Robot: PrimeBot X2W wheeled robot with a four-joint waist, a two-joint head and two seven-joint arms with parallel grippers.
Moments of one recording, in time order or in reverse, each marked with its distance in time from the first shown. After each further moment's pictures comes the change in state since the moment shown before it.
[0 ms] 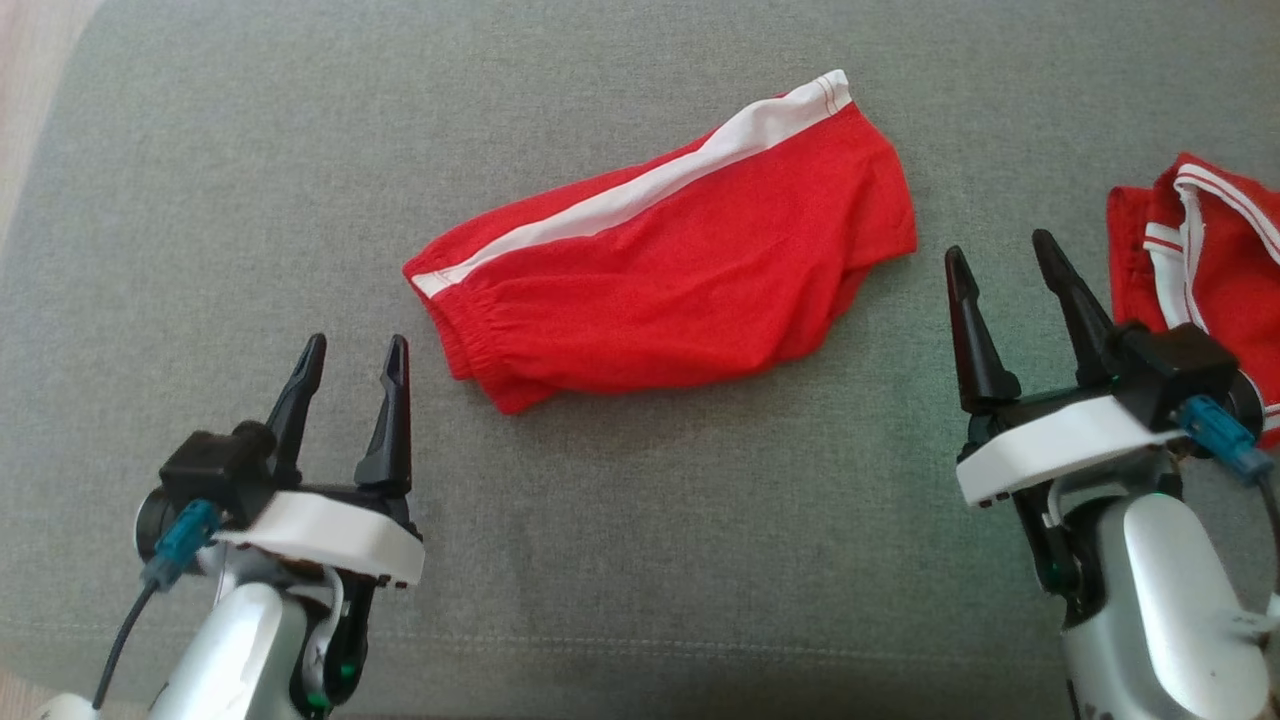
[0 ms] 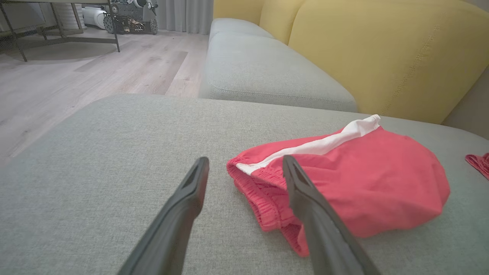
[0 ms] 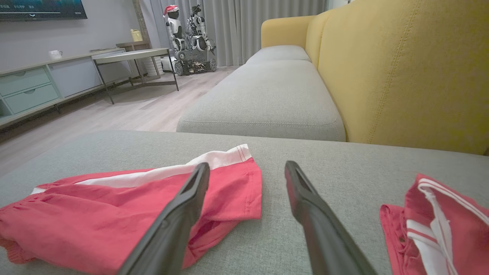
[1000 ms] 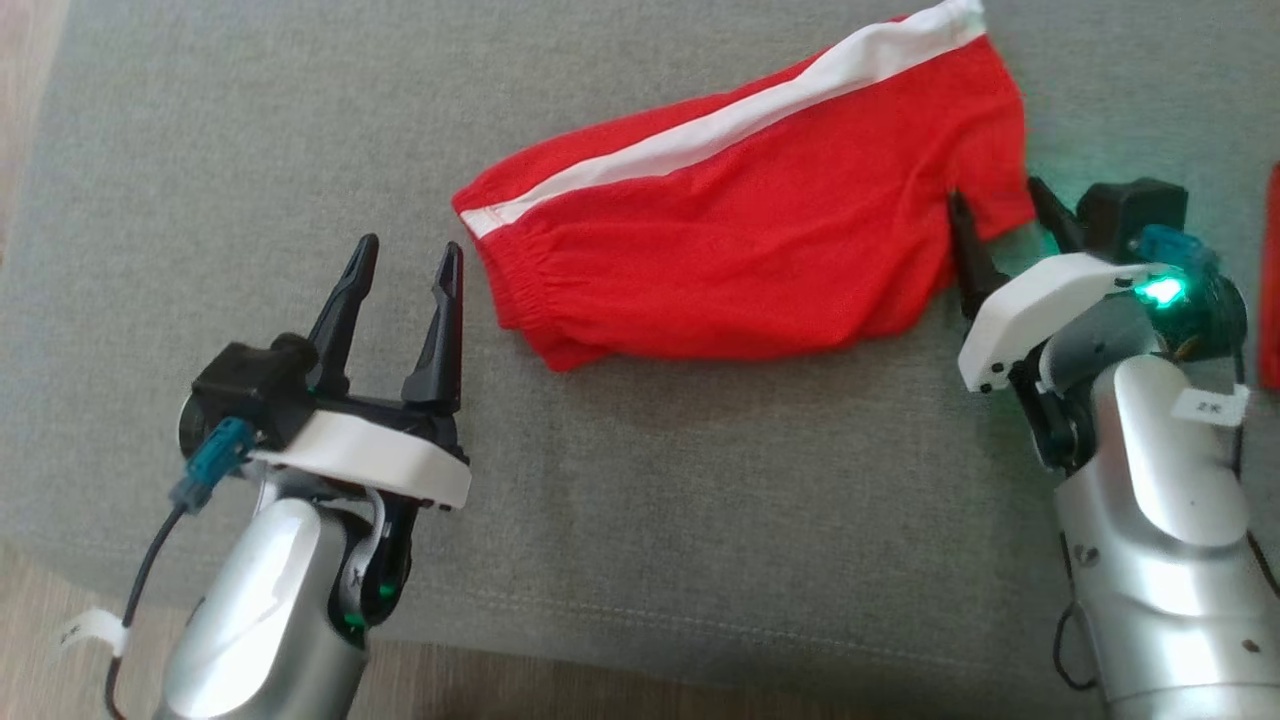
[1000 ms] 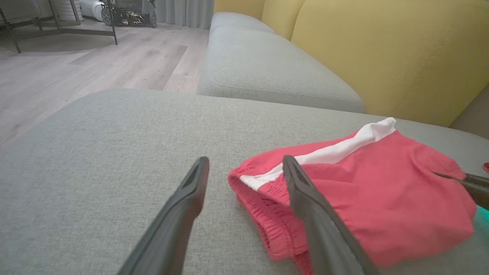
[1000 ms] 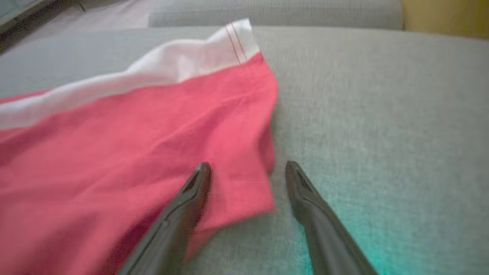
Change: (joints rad) left arm -0.145 -0.051 -0.040 0.011 0.010 -0.045 0.000; right arm -0.319 0.002 -0.074 0.402 -0.058 0.000 0.172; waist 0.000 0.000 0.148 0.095
